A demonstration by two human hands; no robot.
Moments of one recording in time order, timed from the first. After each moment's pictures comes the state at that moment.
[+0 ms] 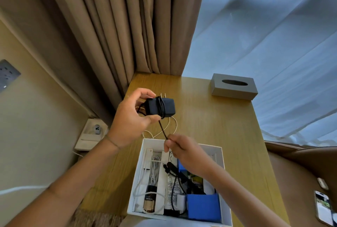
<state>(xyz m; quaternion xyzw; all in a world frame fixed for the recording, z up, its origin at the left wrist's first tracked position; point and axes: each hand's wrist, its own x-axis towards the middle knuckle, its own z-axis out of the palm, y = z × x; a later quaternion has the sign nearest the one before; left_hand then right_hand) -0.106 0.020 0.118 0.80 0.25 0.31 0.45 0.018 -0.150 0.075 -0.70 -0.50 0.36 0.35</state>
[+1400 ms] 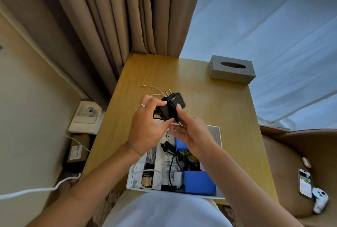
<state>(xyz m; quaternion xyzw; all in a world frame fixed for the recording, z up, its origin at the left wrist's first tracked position) -0.105 -0.042 0.040 0.83 0.26 0.37 0.33 0.011 -0.146 0.056 -0.57 -0.02 0.53 0.63</state>
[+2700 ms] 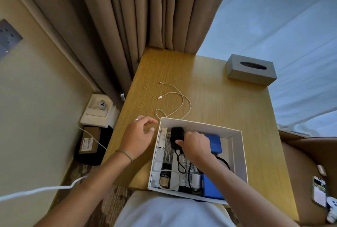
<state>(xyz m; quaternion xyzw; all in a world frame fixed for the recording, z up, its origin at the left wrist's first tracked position) -0.187 0.014 -0.030 0.82 0.38 0.17 0.40 -0.024 -0.118 -0.033 -0.89 -0.41 0.20 -0.03</state>
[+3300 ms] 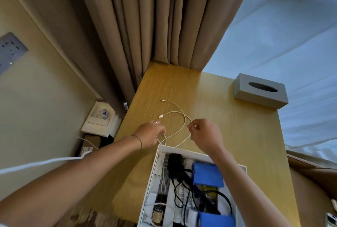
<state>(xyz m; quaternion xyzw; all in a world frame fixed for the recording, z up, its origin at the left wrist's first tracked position) -0.090 0.109 -0.074 0.94 0.24 -0.09 0.23 0.070 -0.046 0.026 -0.88 -0.37 0.23 0.20</state>
